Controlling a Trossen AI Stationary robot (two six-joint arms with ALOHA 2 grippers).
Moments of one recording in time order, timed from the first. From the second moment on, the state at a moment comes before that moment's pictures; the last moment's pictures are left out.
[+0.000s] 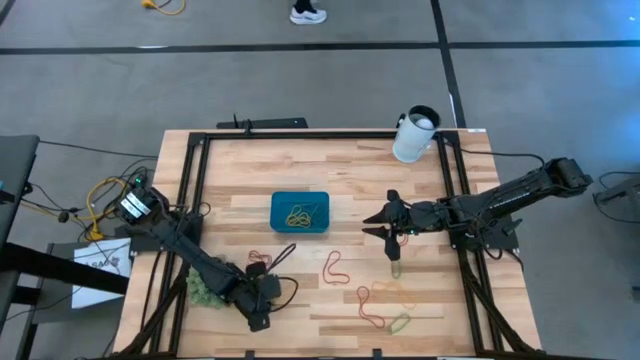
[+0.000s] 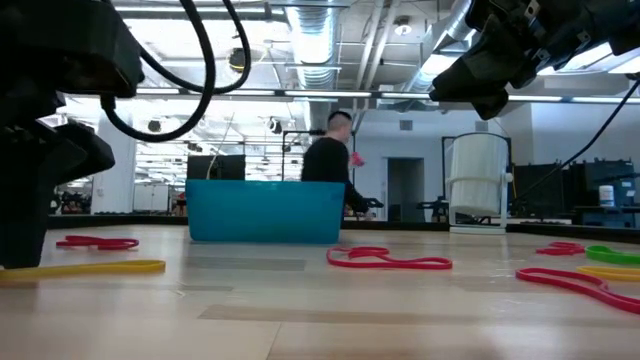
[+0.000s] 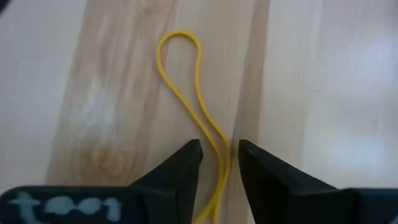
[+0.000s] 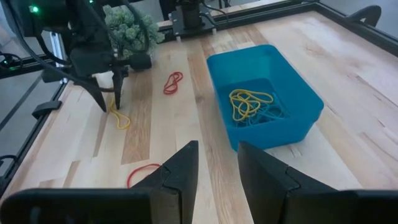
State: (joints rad) left arm -0.68 1.78 0.88 -0.33 -0.21 -0.87; right arm 0.24 1.07 0.48 0.16 0.25 0.26
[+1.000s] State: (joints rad) left arm -0.67 1.78 1.11 -0.65 -0.46 -0.85; right arm 0.24 1.07 0.48 0.16 0.24 0.26
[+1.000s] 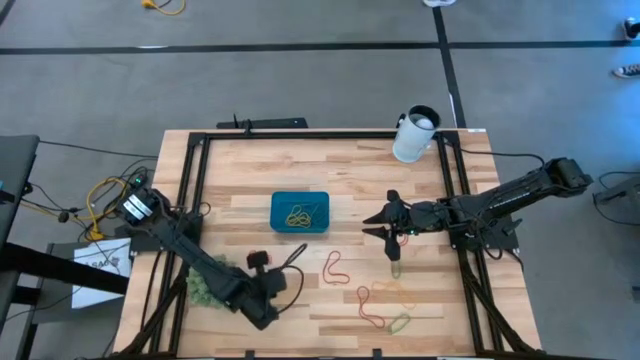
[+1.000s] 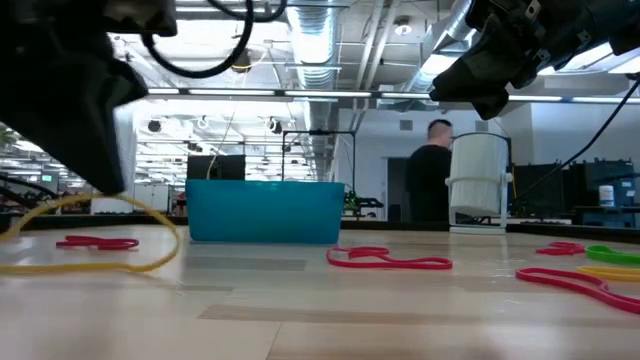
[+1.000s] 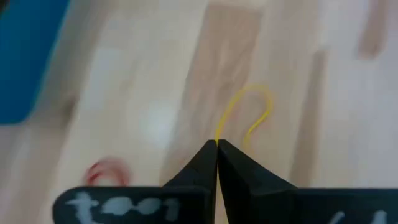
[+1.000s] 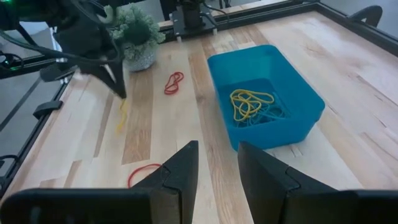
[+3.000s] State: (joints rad) left arm -0.15 1.77 1.28 -0.82 -0.56 -0.23; right arm 0.26 1.07 0.48 0.16 0.24 0.26
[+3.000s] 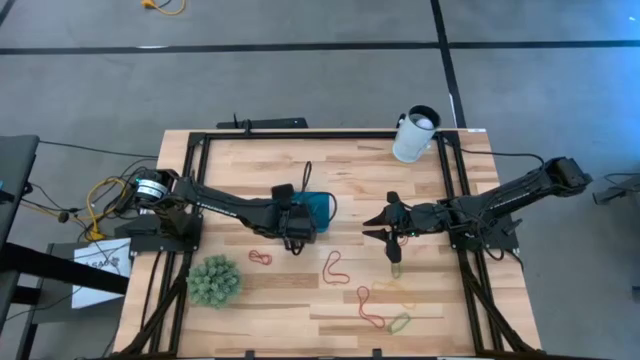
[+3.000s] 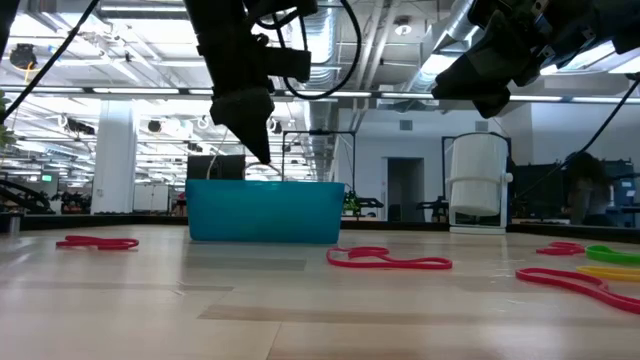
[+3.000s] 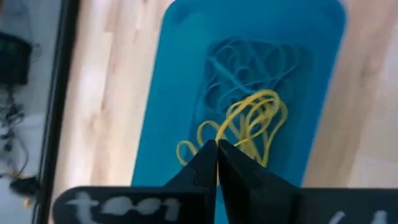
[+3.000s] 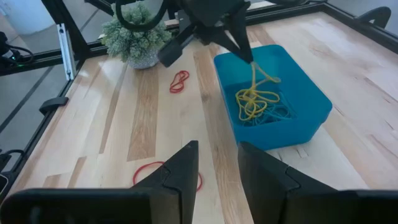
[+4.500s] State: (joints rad) left arm -0.24 1.44 1.75 -1.56 -0.99 -0.50; right arm 0.58 1.11 0.68 -0.40 0.31 0.78
